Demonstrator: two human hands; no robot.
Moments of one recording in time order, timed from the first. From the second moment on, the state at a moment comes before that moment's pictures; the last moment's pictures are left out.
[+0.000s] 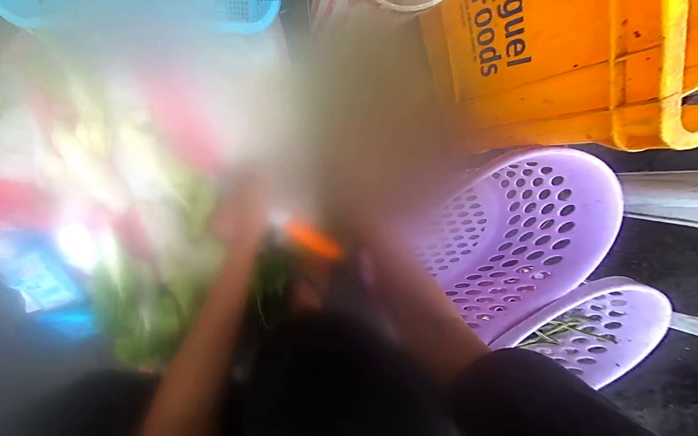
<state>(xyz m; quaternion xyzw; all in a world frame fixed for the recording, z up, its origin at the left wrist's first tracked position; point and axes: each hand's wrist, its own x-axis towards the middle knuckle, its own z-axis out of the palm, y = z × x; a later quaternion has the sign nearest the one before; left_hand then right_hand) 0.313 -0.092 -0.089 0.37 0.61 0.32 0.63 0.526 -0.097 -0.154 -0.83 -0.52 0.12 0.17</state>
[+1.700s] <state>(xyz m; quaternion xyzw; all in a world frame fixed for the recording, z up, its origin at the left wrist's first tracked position) 0.279 -0.067 -0.108 0.20 0.62 0.33 0.69 0.494 -0.168 -0.093 -0.81 -0.55 0.22 0.04</state>
